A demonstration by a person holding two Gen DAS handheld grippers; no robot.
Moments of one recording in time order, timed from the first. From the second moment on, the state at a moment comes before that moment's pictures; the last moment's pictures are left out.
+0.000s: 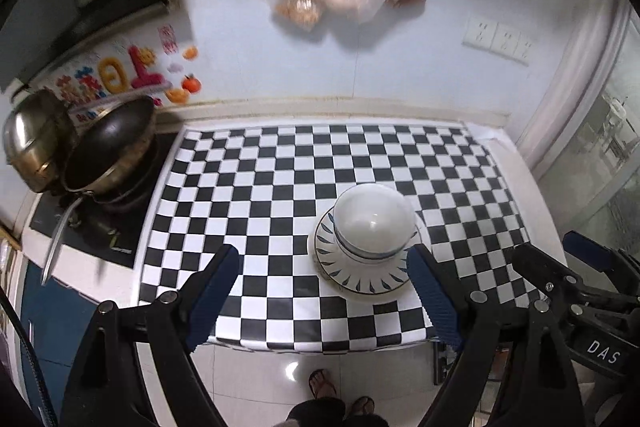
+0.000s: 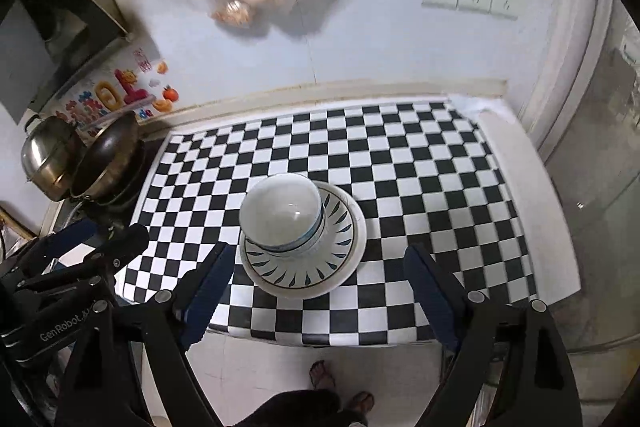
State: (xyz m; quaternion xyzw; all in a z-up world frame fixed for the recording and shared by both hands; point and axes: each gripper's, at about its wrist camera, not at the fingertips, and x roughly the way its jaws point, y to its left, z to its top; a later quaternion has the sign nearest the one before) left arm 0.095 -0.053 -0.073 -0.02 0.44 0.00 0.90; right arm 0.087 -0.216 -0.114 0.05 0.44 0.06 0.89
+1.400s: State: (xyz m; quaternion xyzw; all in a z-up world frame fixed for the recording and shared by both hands) left arm -0.097 -0.068 -0.006 -0.04 0.38 0.05 0.92; right arm -0.112 -0.256 -0.026 0.00 0.36 0.07 0.93
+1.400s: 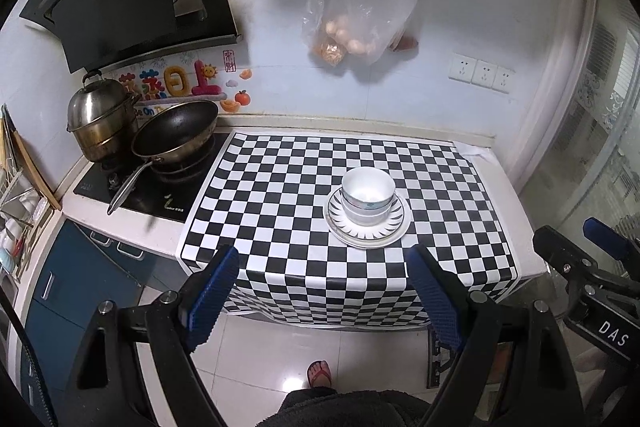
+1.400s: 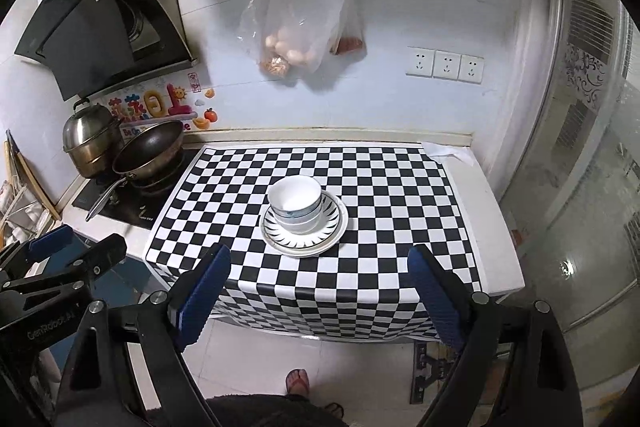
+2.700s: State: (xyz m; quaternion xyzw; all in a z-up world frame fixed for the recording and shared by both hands) left arm -0.094 -0.077 -0.002 -0.02 0.38 0.03 0.92; right arm -0.115 -0.272 -0.026 0.01 0.35 0.05 0.93
